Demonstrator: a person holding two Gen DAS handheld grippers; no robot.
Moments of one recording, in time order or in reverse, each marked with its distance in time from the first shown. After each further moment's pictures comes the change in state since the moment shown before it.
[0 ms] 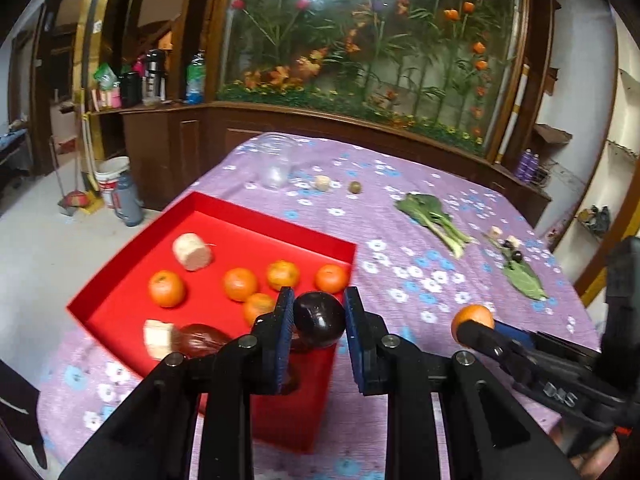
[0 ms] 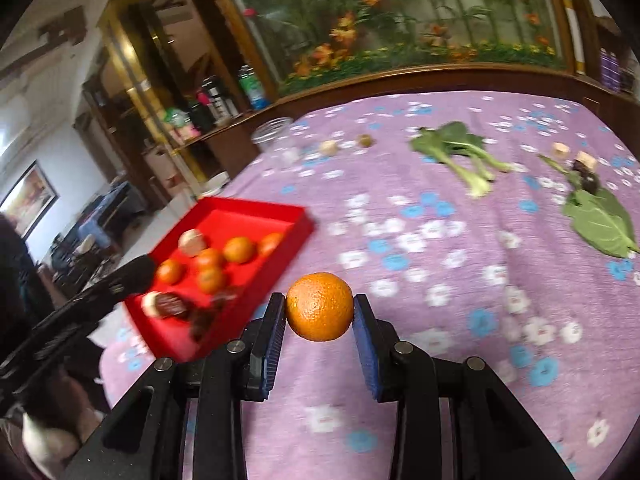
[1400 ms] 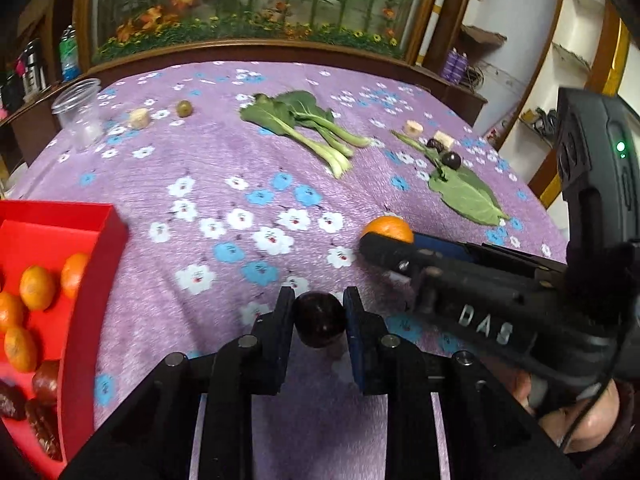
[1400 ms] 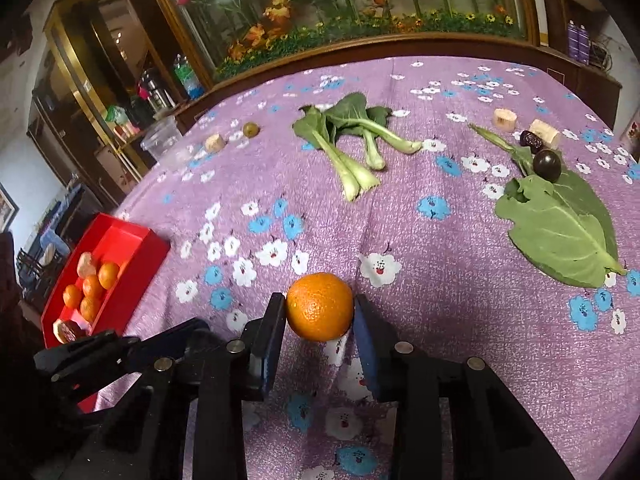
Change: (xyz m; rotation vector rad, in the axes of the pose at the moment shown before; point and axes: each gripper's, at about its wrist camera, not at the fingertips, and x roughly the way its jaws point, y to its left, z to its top) left arm 0.131 -0.152 -0.018 0.213 0.286 -0.256; right arm 0.038 -0.133 0.032 0.097 0.066 -0.162
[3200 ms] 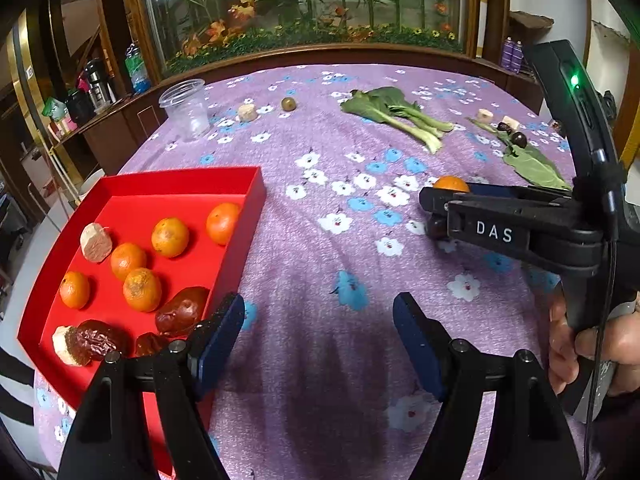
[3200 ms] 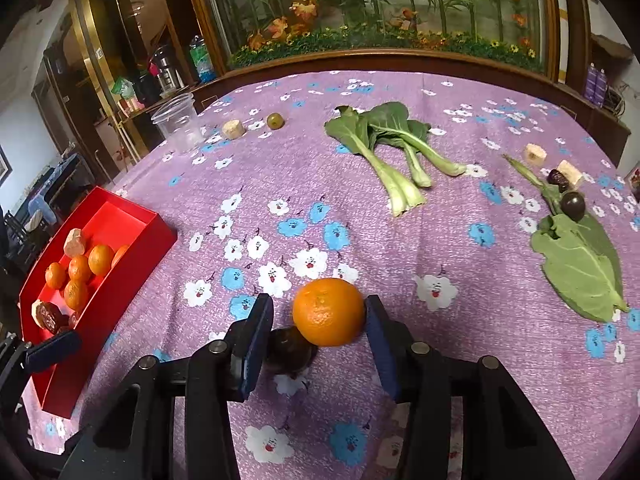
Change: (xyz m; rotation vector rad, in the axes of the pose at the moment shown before) left arm -0.051 0.030 -0.041 0.027 -0.004 0.308; right arm 0.020 0.040 0.002 -0.138 -0.003 -0.074
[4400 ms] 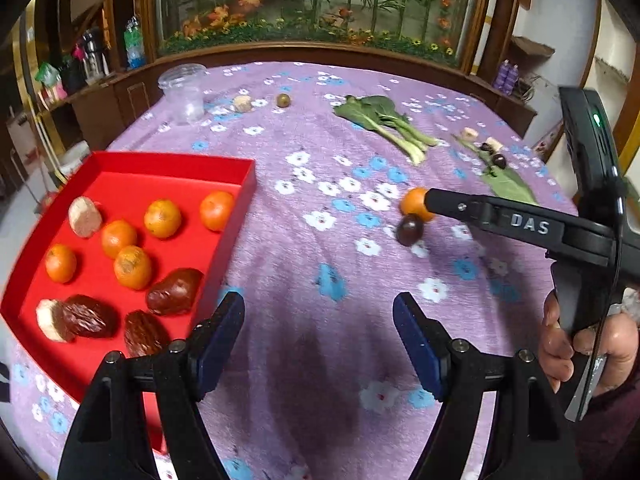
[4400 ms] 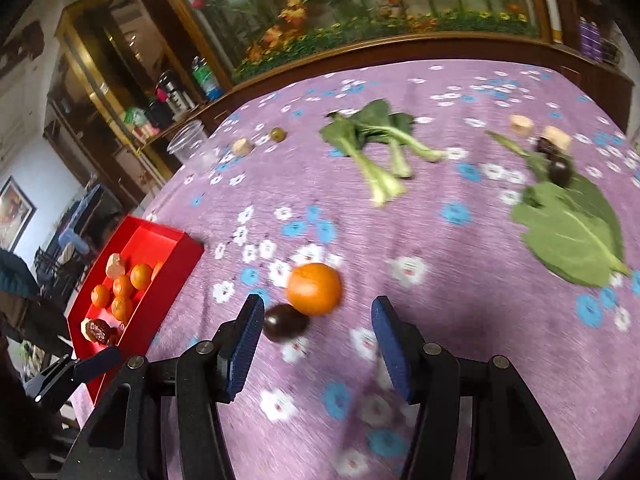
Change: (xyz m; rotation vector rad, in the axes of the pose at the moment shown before) left arm -0.014 0.010 0.001 -0.090 0.015 -0.079; right arm -0.024 -0.025 0.001 0.118 0.019 0.148
